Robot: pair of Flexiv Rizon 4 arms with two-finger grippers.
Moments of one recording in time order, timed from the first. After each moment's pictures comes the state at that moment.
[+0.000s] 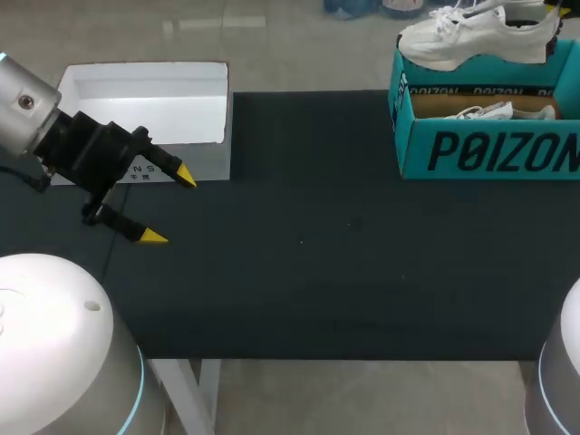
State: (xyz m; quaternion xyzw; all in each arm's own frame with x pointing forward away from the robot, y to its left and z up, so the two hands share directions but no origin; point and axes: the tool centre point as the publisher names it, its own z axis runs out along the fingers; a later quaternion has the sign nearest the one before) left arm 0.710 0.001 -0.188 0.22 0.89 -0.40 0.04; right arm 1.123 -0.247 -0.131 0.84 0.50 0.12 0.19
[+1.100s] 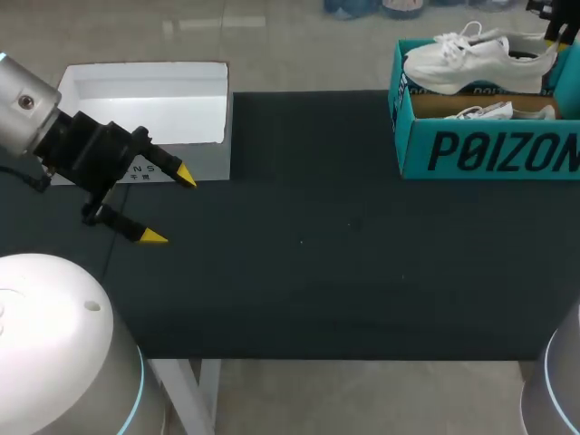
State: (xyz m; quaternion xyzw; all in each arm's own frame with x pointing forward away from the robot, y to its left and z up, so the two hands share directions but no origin) left arm 0.710 0.001 -0.188 0.22 0.89 -0.40 0.04; right arm 1.133 -0.271 -0.207 0.83 0.53 0.12 0.17
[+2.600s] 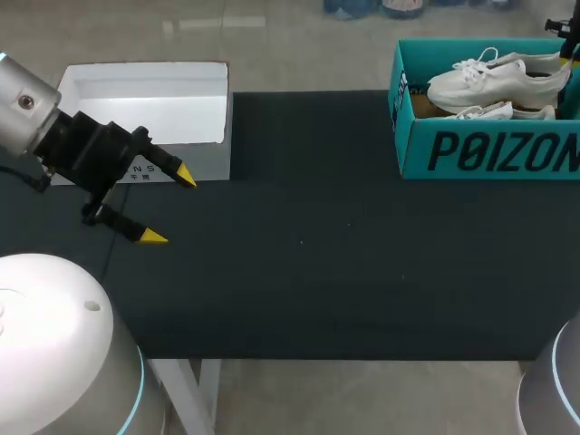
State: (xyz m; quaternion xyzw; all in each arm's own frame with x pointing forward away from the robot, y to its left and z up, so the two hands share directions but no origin) left arm 0.710 0.001 -0.188 0.22 0.89 -0.40 0.04; right arm 1.175 -0.337 -0.277 0.82 0.55 0.11 0.13
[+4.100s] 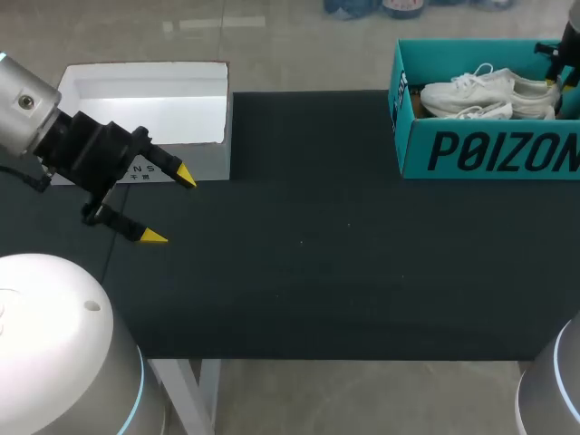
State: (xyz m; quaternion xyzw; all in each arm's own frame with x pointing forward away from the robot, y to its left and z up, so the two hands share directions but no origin) left arm 0.710 0.001 -0.188 0.22 0.89 -0.40 0.04; right arm 1.157 -0.323 -0.316 0.84 0.52 0.11 0.12
